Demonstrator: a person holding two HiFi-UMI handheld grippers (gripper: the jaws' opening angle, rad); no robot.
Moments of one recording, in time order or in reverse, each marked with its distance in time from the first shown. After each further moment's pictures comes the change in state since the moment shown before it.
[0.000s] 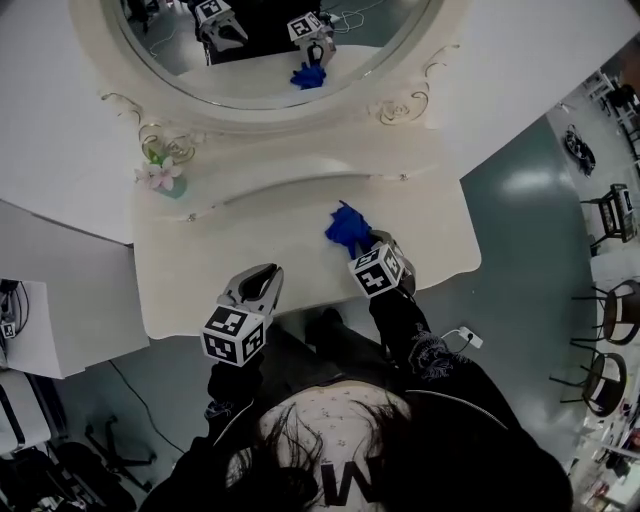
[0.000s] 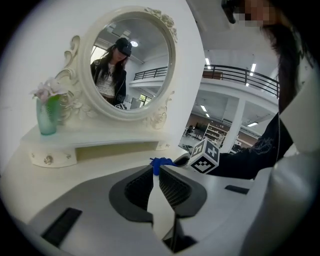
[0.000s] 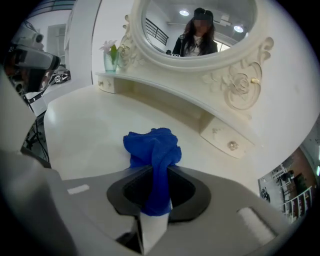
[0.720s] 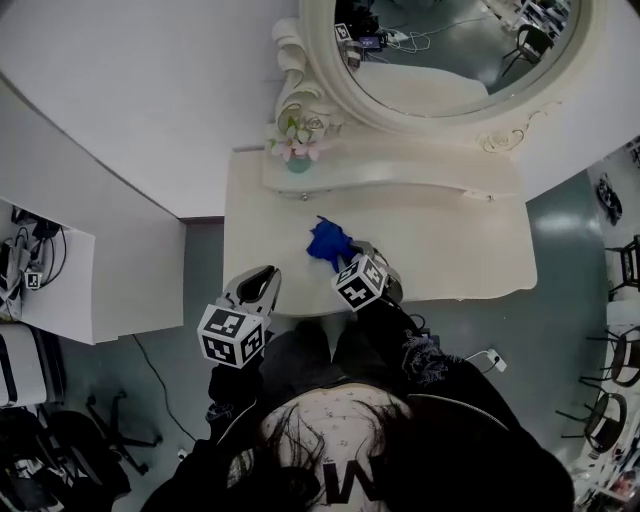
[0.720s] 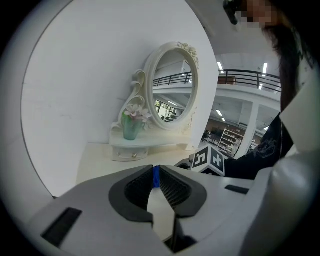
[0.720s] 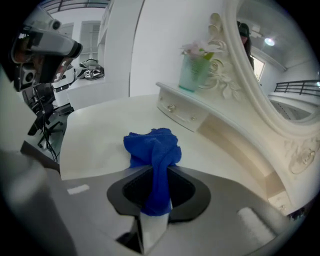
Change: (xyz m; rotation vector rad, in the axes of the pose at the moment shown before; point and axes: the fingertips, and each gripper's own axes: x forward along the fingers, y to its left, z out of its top) left arm -0.195 0.160 -0.039 -0.063 -0.065 0.175; right arm 0.033 0.275 0.144 -0.235 -0.071 0.183
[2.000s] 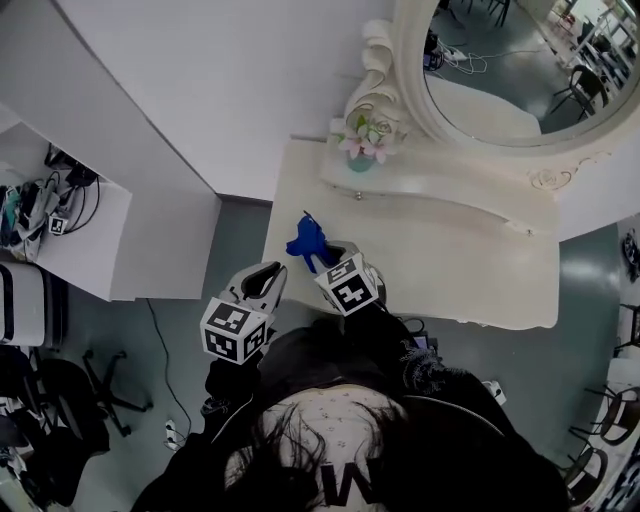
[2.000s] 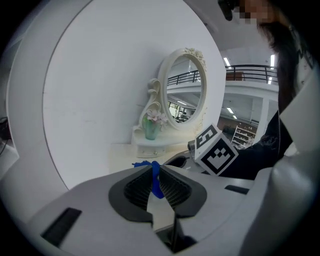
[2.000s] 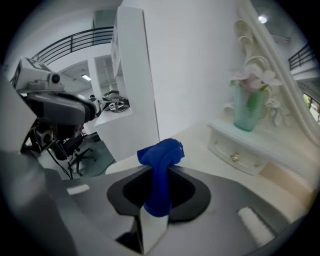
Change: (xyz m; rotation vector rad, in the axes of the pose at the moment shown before) left arm -0.059 0.046 -0.009 -0.004 -0.005 0.130; right arm -0.017 0.119 0.133 0.082 -0.209 0.335
